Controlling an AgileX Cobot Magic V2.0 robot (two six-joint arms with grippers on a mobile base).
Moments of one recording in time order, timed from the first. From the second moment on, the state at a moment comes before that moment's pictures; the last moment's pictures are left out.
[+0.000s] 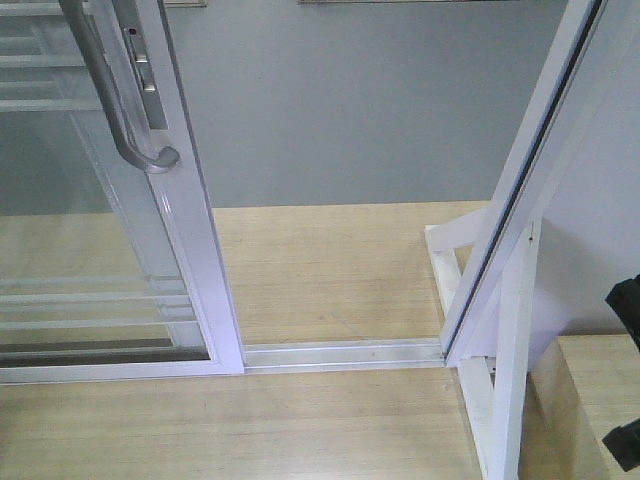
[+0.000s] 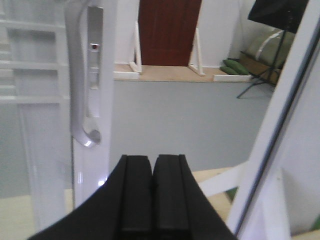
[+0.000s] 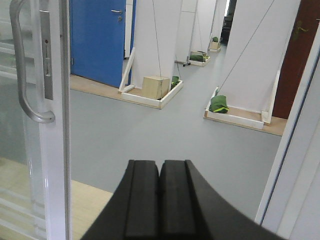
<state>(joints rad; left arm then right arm) -0.11 0.30 -0.35 -0.58 0.29 0.43 0.35 0.18 -0.20 0.05 0.14 -0.17</state>
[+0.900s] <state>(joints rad) -0.11 -0.01 0.03 0.00 0.24 0.05 0.35 0.18 -0.20 0.05 0.14 -0.17</state>
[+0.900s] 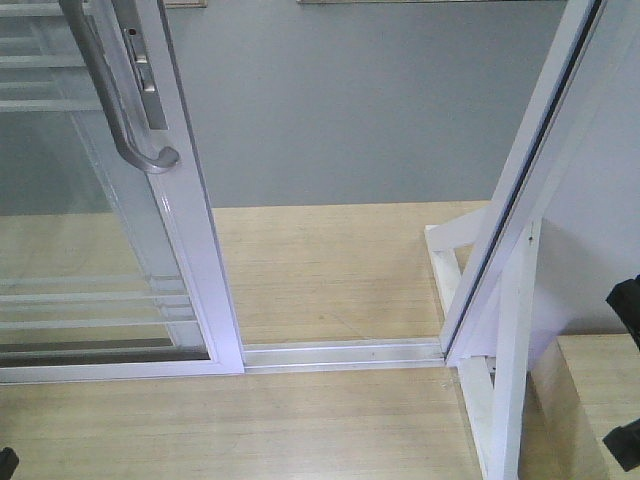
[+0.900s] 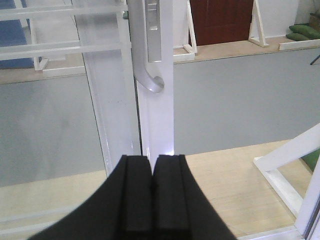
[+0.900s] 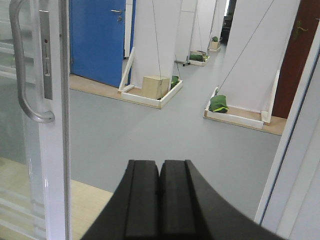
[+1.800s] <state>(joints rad) -0.11 -0.01 0.03 -0.01 0.25 0.05 0.35 0.17 -0.16 0.05 0.12 -0.17</state>
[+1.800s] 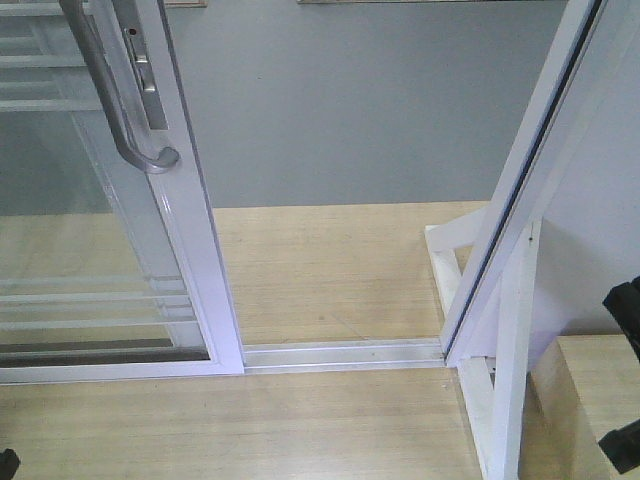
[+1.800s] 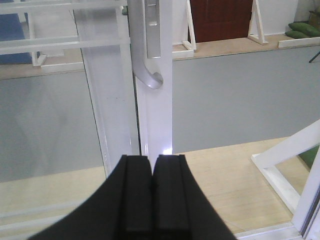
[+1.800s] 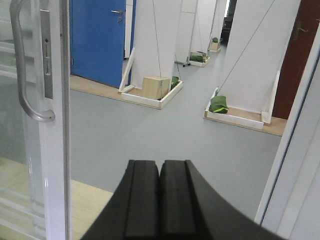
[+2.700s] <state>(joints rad) -0.11 -0.01 0.03 -0.01 0.25 0.05 0.17 -0.01 0.03 0.05 0.07 -0.17</state>
